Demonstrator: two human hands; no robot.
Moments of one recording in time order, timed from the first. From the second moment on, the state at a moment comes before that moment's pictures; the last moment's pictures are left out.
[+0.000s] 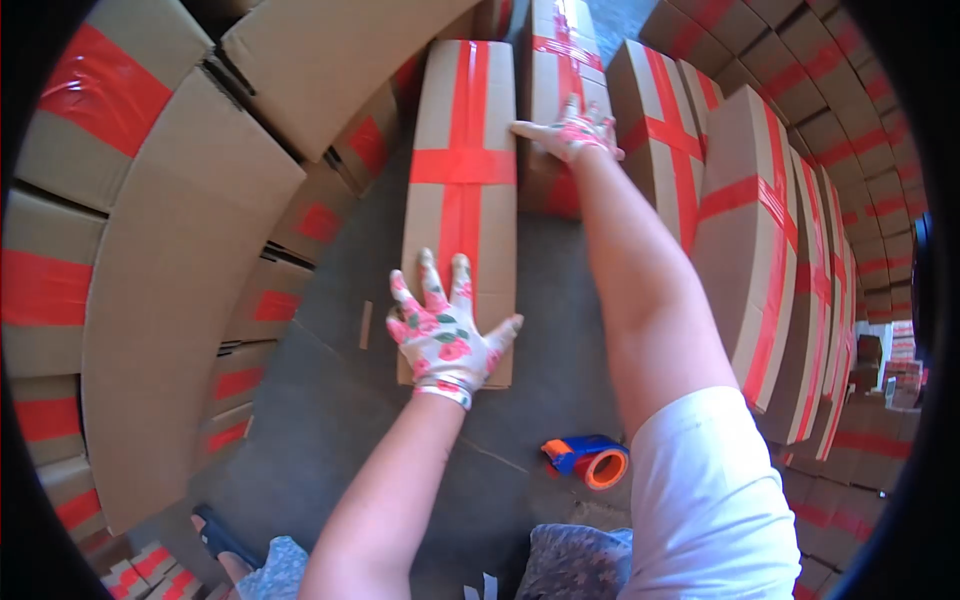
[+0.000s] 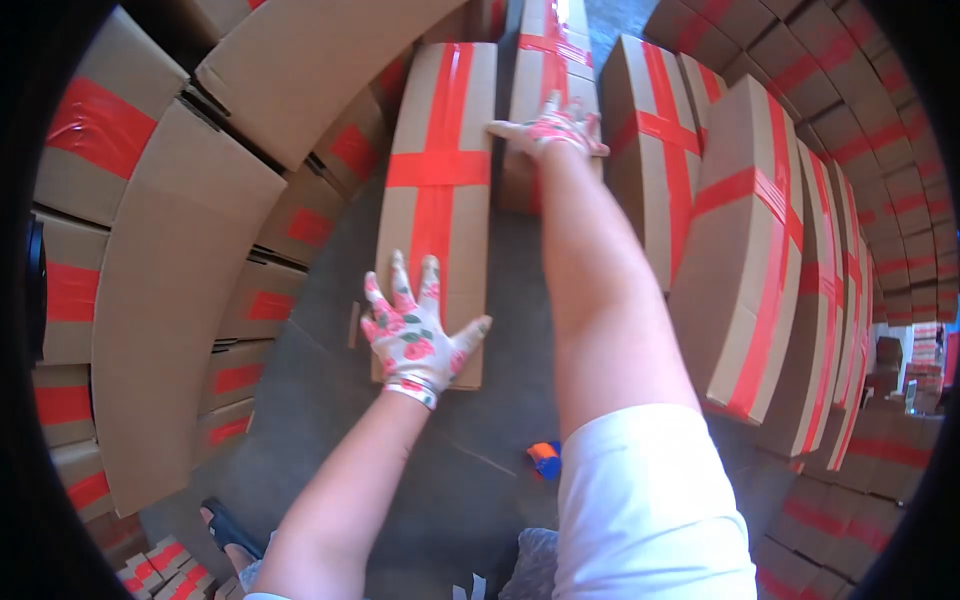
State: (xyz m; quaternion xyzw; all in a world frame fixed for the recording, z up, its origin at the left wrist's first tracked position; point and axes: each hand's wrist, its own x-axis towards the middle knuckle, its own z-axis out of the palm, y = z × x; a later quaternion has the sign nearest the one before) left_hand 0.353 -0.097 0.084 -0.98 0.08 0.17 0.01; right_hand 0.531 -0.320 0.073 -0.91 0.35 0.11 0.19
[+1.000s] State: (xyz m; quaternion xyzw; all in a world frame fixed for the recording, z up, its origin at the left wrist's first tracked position) left_hand 0.544 -0.167 0.017 -0.92 0.04 0.19 -0.33; right_hand 0.326 -0.310 0.025 -0.94 0.15 -0.18 0.26
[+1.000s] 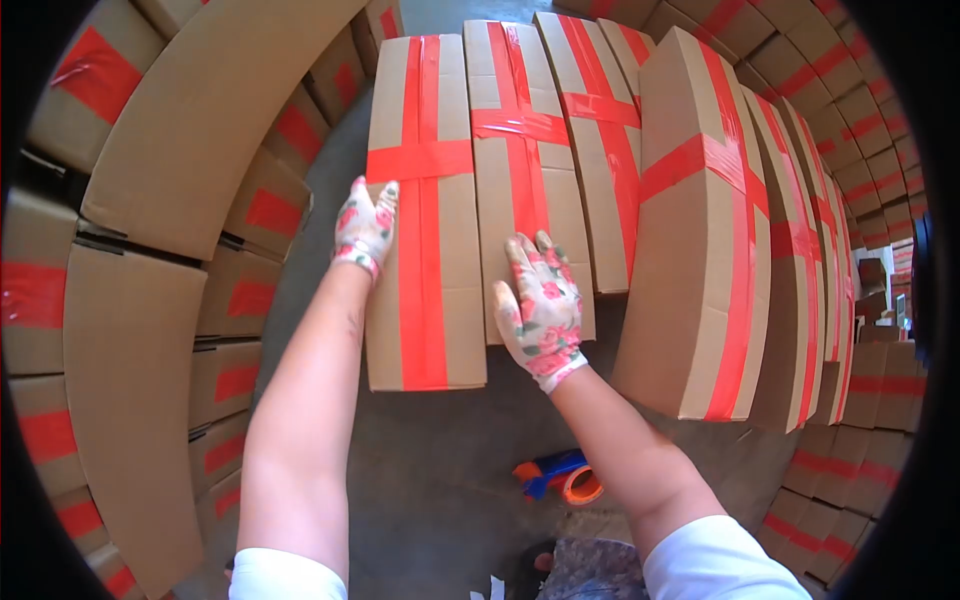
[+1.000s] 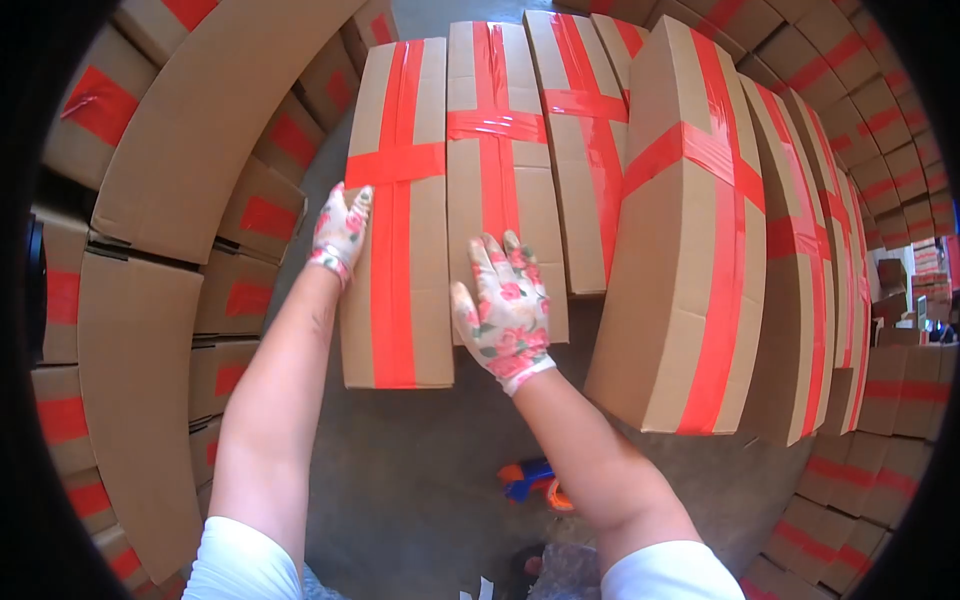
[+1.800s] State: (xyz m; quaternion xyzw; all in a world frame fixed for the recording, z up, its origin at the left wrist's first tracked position) left_hand 0.290 -0.083 0.039 -0.85 0.43 -0.04 -0.31; right_hand 0.207 -0.235 0.141 -0.68 -0.21 -0.10 0.69
